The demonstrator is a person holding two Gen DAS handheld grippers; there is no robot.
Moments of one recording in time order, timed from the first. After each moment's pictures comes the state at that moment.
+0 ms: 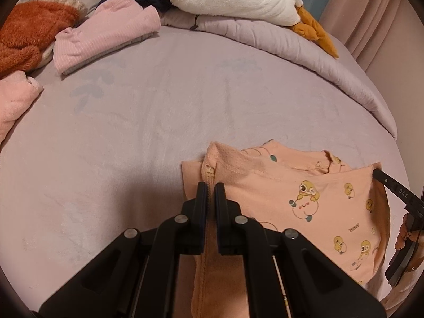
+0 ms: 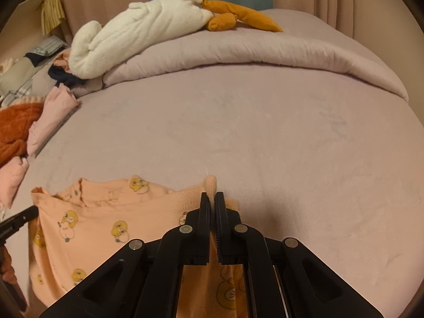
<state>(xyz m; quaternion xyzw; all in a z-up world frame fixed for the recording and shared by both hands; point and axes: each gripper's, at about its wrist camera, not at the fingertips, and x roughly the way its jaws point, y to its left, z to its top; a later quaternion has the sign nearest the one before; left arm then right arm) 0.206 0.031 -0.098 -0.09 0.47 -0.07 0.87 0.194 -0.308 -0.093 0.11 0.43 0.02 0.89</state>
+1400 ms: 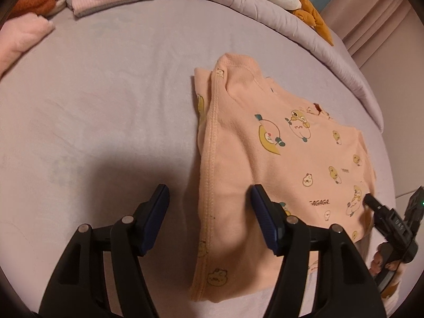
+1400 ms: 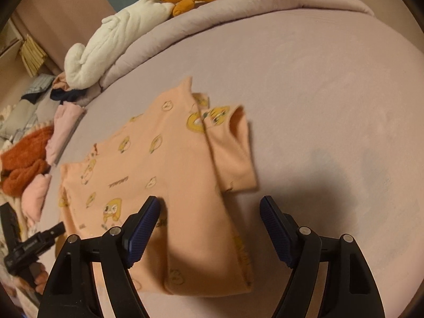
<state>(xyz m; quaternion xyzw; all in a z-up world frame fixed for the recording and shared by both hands) 0.136 0.047 -0.129 -0.15 0.52 -0.10 0.84 0.087 -0.329 -0.126 0.26 0.45 0.02 0.86</state>
